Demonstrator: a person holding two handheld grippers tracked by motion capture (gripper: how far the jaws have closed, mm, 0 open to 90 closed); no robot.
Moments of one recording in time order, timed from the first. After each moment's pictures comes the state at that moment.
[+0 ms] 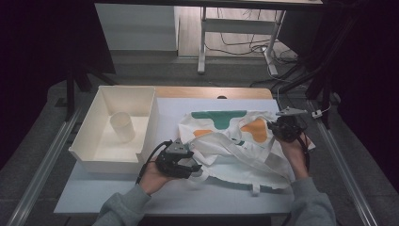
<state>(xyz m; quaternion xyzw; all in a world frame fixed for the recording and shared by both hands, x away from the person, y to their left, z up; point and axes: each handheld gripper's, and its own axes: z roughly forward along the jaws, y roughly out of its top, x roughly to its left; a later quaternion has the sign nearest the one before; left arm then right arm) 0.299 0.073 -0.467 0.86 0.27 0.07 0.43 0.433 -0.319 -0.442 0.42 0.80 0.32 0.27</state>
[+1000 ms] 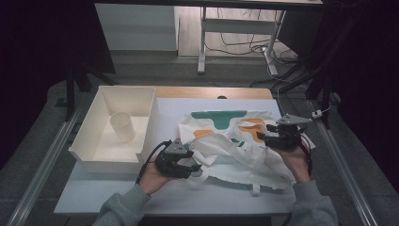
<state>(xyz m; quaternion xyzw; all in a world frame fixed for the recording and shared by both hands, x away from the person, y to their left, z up) 0.298 0.074 -0.466 0.86 0.27 0.07 0.43 0.389 -0.306 -0.428 0.37 0.81 0.39 0.23</state>
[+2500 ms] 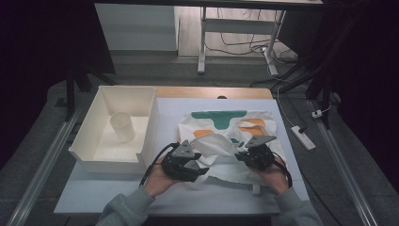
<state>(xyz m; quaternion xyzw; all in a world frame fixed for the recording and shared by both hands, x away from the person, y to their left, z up) 0.289 0.049 -0.454 0.87 0.23 0.08 0.44 0.354 -0.242 -0.478 0.28 0.89 0.35 0.14</state>
